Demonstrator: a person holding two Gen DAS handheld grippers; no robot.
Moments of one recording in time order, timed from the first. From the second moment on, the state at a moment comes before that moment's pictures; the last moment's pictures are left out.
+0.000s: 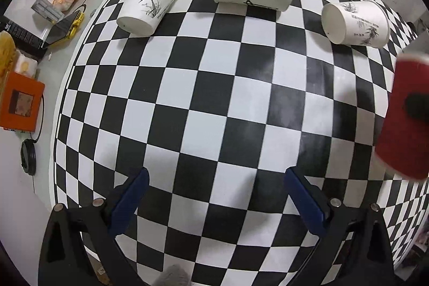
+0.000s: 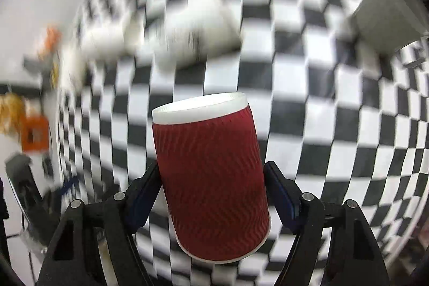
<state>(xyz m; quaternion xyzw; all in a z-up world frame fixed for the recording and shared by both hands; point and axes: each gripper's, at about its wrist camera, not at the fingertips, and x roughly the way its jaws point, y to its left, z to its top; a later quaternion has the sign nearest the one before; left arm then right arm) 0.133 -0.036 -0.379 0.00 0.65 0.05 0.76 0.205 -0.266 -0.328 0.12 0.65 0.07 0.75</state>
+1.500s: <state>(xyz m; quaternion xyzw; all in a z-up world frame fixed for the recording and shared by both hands) 0.050 -0.103 -0.091 0.03 0.47 -0.08 0.88 0.001 -0.304 -0.060 0.01 0.46 -0.16 0.87</state>
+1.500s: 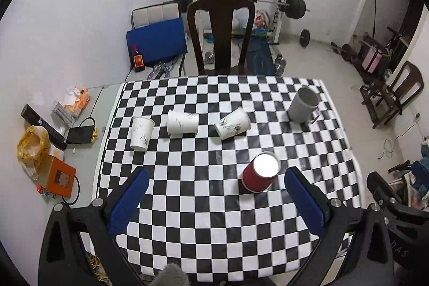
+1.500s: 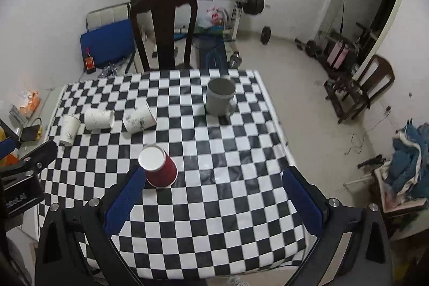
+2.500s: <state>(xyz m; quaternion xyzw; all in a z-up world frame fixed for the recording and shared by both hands) 0.001 -0.104 -0.043 0.03 0.48 -0.07 0.87 -0.049 -0.307 0.034 0.02 0.46 -0.16 0.87</state>
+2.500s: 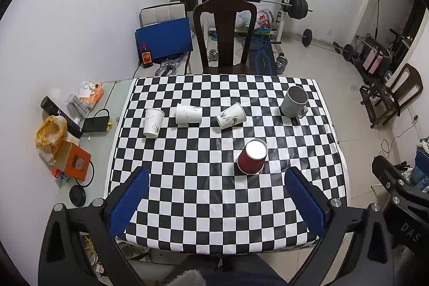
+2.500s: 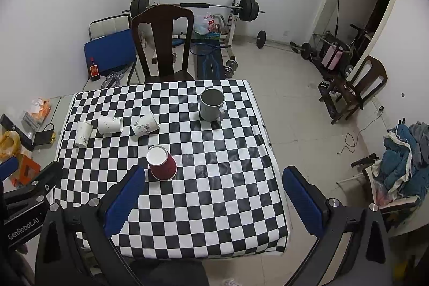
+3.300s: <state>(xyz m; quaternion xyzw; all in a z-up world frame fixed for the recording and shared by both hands) 0.003 -0.090 -0.037 0.03 0.49 -0.05 0.87 -0.049 -0.308 0.030 0.02 0.47 -0.13 0.87</state>
